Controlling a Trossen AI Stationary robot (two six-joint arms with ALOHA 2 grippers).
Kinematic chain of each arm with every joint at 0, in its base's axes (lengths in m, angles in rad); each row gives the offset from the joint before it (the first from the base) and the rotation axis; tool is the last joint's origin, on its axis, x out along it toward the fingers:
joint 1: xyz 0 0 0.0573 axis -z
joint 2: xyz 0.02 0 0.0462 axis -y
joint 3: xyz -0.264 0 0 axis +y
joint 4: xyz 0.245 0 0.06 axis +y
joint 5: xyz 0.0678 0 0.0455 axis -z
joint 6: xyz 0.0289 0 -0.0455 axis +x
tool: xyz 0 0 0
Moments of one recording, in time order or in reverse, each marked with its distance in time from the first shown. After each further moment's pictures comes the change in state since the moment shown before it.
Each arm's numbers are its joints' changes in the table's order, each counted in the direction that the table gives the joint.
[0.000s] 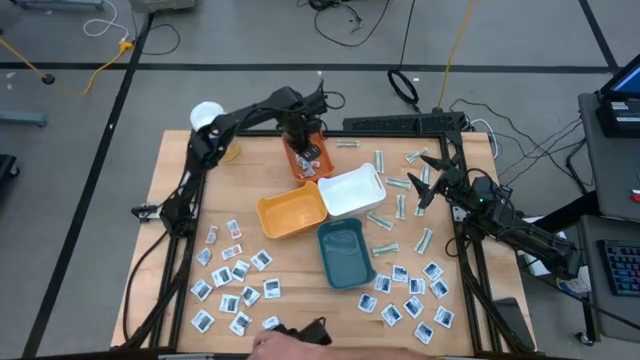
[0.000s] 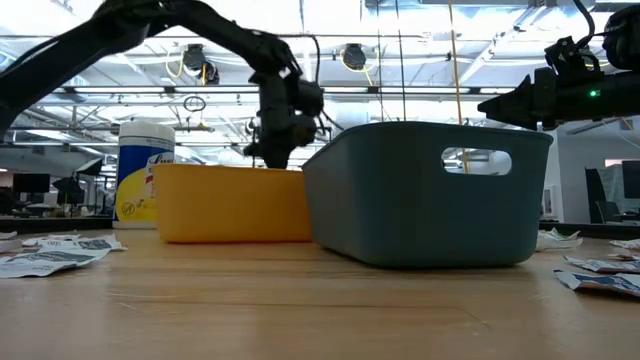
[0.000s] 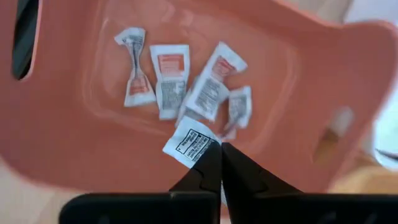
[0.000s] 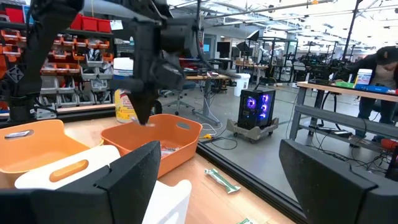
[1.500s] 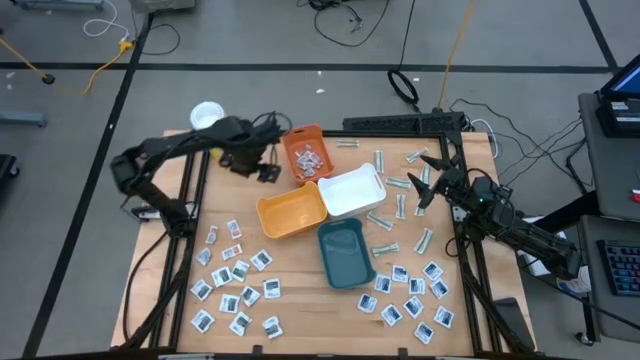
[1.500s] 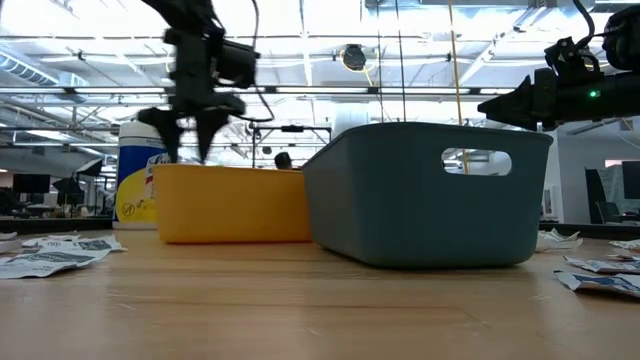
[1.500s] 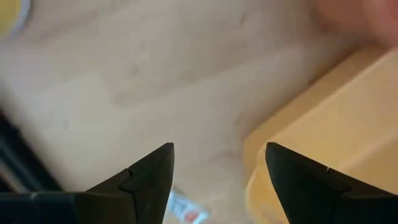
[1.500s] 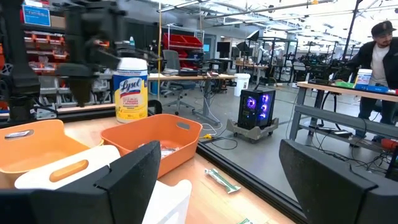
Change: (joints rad) left arm 0.068 0.696 0.842 -0.128 -0.105 -0.625; right arm 0.000 0.000 0.000 0.000 0.000 0.000
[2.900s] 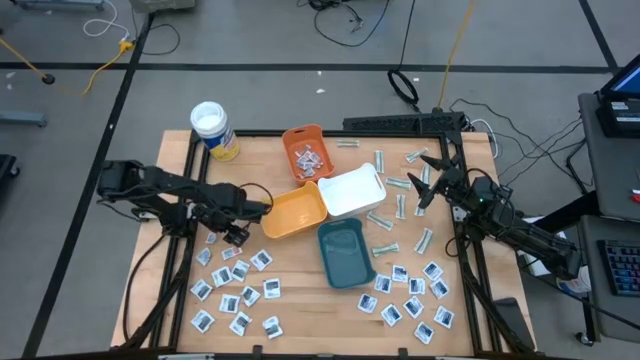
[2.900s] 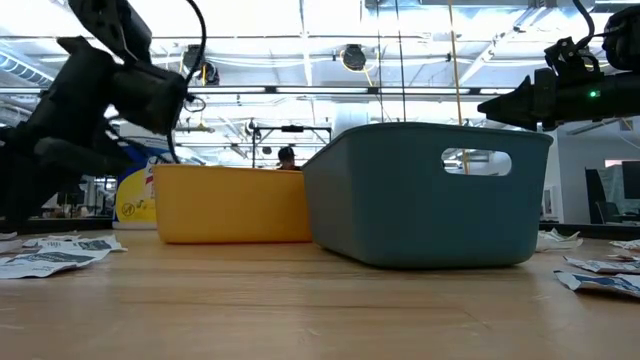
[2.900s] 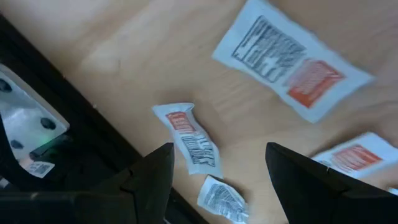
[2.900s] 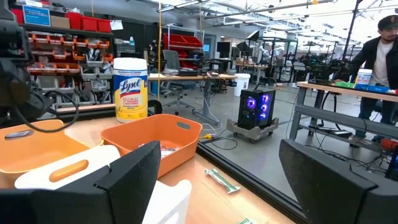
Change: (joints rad) left arm 0.496 0.093 0.546 -0.040 0.090 -0.283; right arm 0.000 0.000 0.000 0.000 0.000 0.000
